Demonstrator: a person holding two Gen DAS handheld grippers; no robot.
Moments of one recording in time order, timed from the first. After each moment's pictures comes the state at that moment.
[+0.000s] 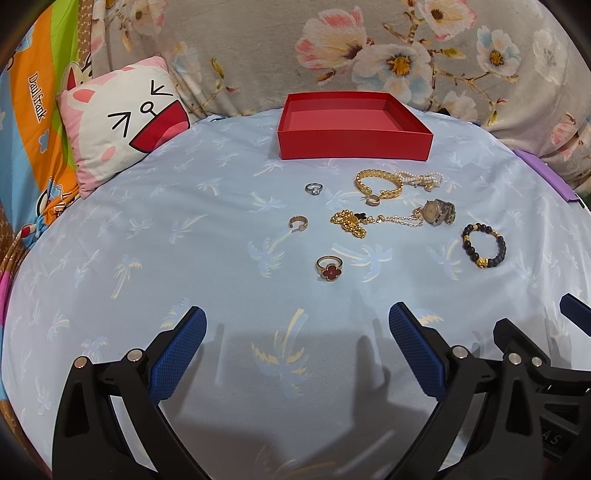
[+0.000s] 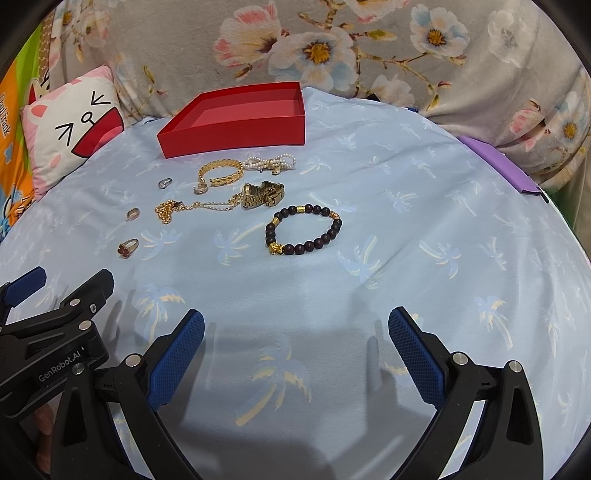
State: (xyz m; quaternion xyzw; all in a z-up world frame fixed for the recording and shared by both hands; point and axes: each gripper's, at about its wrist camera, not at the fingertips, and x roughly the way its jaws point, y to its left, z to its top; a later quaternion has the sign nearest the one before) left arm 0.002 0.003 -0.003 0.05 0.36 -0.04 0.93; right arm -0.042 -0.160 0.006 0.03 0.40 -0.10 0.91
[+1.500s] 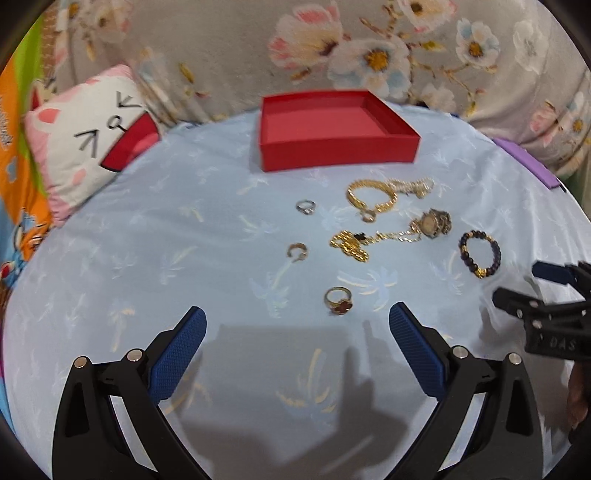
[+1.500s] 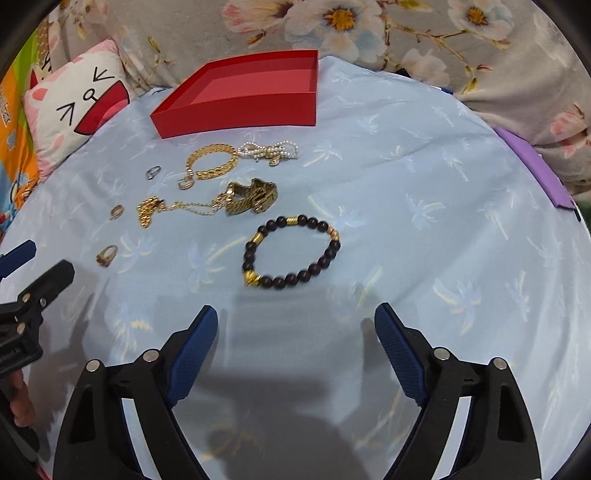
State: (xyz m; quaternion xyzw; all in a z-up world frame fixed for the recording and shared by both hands) left arm 0.044 0.014 0.014 0.08 0.38 -0.12 0.91; right arm 0.018 -0.196 0.008 0.02 0.48 -0.04 0.88
